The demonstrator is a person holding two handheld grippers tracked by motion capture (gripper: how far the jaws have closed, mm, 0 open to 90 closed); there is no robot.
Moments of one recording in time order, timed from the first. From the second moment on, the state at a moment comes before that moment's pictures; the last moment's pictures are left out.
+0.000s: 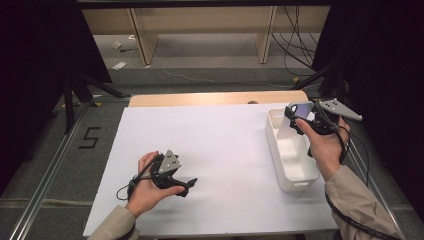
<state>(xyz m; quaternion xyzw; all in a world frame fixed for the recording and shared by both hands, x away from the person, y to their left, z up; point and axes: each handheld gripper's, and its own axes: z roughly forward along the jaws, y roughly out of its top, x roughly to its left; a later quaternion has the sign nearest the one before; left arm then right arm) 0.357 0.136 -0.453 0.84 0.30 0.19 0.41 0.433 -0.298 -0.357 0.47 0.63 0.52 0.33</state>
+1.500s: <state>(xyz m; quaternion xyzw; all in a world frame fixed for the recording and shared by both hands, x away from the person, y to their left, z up) 0.357 0.135 -0.453 0.84 0.30 0.19 0.41 0.454 -0.301 -0.368 0.49 0.64 0.49 0.33</state>
